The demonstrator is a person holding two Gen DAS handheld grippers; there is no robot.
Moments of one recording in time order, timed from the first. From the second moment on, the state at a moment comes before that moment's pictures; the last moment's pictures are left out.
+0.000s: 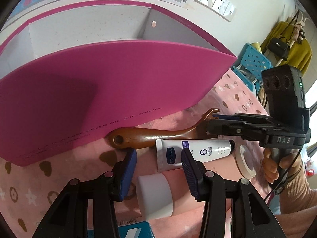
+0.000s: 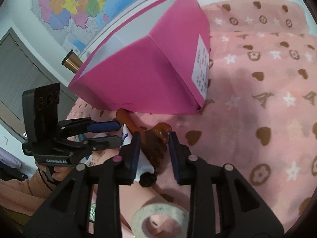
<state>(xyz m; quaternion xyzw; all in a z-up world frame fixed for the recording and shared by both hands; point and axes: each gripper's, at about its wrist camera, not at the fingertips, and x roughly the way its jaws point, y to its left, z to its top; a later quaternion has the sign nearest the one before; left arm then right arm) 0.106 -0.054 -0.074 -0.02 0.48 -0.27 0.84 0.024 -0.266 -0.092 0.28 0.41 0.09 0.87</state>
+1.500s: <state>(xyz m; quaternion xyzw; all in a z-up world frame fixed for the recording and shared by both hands) 0.113 -0.061 -0.068 -0.04 0.46 -0.27 0.84 0.002 -0.289 -0.063 0.38 0.32 0.15 0.85</state>
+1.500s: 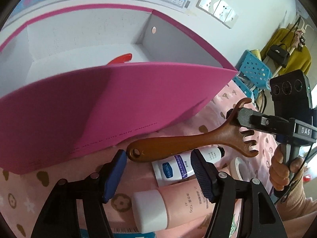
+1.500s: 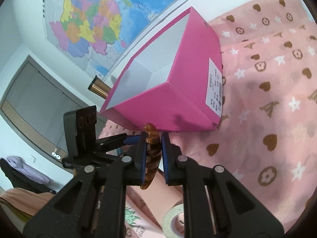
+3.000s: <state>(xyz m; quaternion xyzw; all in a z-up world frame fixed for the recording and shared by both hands) 0.188 -0.042 -0.016 -0.01 0.43 -0.17 0.89 0.110 -0.316 -0.002 0.30 0.34 0.11 0.89</state>
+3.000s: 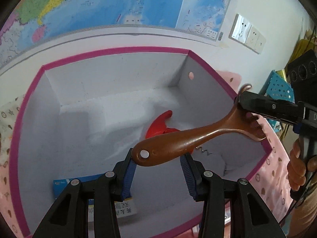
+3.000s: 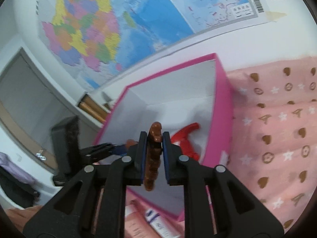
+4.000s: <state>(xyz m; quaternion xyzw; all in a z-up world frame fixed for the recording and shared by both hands) 0.089 -0.039 0.020 -0.01 0.34 -0.22 0.91 0.012 -0.274 0.023 0.23 0.31 0.08 0.92</state>
